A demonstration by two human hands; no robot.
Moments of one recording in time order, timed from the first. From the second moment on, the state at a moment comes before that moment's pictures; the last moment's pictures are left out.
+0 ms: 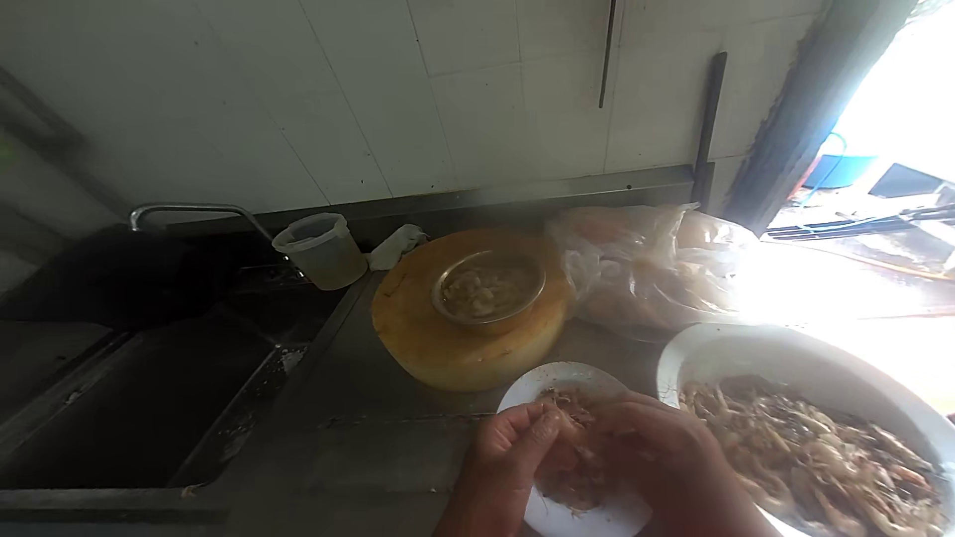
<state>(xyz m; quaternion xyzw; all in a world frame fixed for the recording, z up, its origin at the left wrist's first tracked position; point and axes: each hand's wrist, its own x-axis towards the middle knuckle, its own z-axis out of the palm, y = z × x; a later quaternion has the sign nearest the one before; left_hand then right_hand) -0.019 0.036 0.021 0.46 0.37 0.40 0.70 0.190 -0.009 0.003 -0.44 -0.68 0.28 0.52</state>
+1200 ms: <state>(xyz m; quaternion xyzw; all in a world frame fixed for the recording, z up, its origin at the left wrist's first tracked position) -0.017 0.030 0.008 0.47 0.31 0.40 0.73 0.178 -0.010 -0.017 -0.40 -0.60 0.34 0.60</state>
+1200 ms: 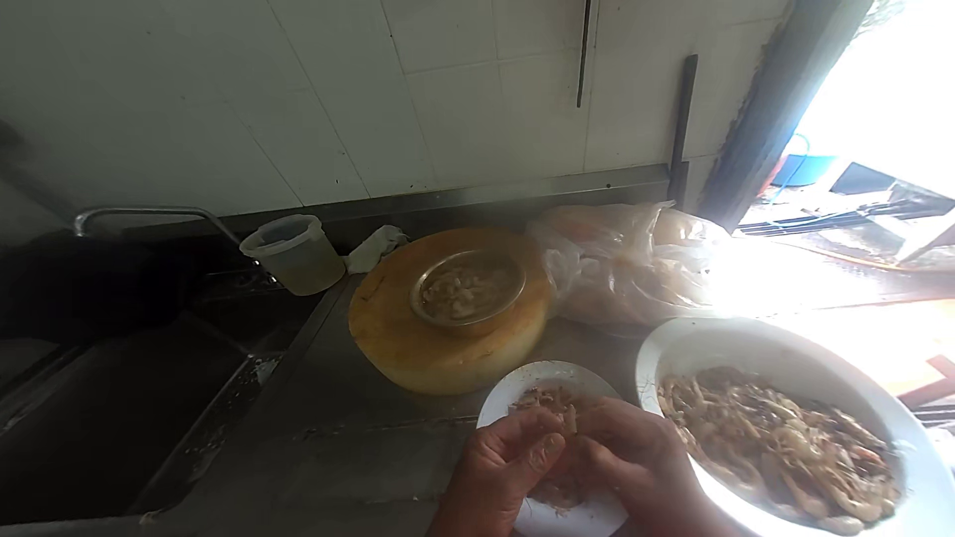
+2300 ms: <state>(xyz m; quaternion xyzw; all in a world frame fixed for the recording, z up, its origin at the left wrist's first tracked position) -0.019 0.033 0.002 0.55 0.33 0.48 0.60 0.186 -0.007 -0.008 -0.51 -0.72 0.14 0.46</state>
